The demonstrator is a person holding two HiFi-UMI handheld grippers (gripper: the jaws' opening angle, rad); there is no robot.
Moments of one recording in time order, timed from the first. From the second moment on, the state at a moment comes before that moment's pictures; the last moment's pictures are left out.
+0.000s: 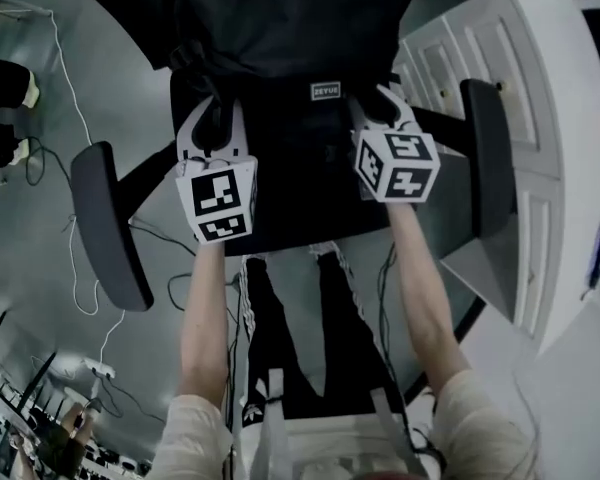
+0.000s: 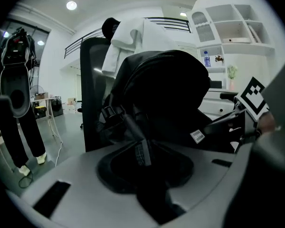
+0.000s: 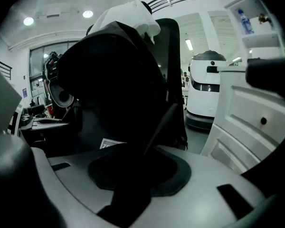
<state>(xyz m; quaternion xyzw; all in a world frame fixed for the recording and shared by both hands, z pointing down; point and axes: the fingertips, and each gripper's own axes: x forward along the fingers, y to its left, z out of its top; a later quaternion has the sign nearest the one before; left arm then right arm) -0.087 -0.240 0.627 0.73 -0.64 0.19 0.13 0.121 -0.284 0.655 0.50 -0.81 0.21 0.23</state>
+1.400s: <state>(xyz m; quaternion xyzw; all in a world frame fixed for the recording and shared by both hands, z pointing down) -0.115 -0.111 0.190 0.73 -0.68 0.06 -0.04 0.092 -0.167 0.219 0.54 -0.84 0.07 0.07</state>
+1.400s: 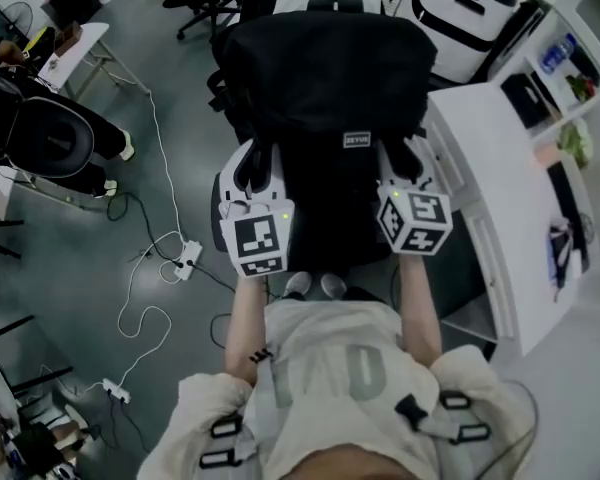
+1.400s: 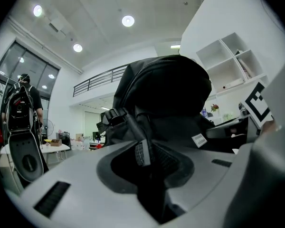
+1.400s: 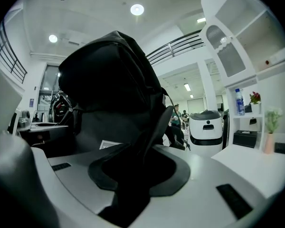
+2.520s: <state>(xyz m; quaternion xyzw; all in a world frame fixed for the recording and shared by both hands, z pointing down) -0.120 -0.068 0.179 0.73 -0.68 0.03 -0.08 0.089 -0.107 0.221 0.56 -0.82 0.07 0.03</state>
